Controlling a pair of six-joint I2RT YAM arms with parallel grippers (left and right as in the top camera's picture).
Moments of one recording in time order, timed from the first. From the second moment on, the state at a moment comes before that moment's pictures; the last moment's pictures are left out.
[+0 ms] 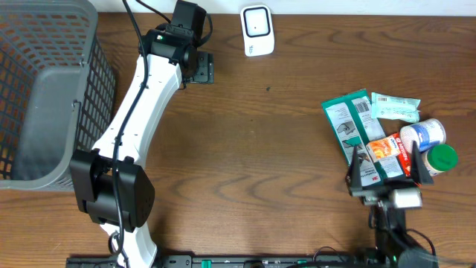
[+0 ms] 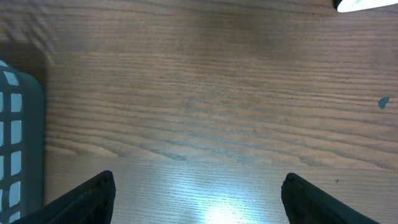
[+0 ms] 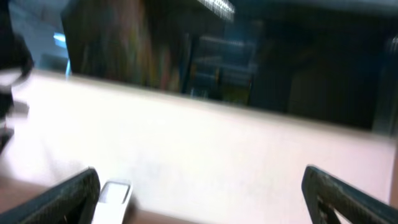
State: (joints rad) left arm -0.28 1.93 1.82 -1.05 -0.17 -0.25; right arm -0.01 0.01 0.01 0.44 -0.16 -0.11
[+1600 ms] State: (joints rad) left arm -0.28 1.93 1.82 -1.05 -0.17 -0.25; right arm -0.01 0.01 0.01 -0.07 -0.05 -0.11
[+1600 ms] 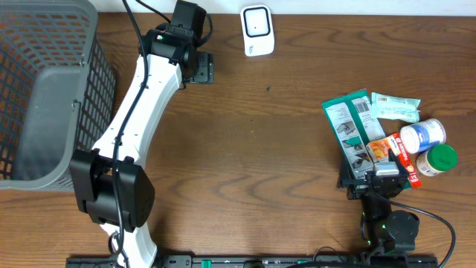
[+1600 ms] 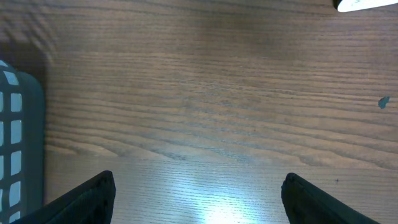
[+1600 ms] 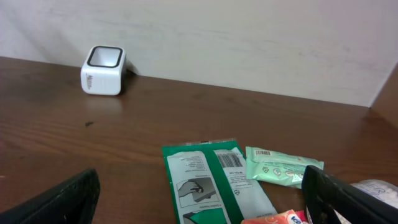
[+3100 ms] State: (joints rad) left arm -0.14 0.96 1.80 -1.54 -0.24 -0.25; right arm -0.01 0.01 0.01 -0.07 -0.04 -0.11
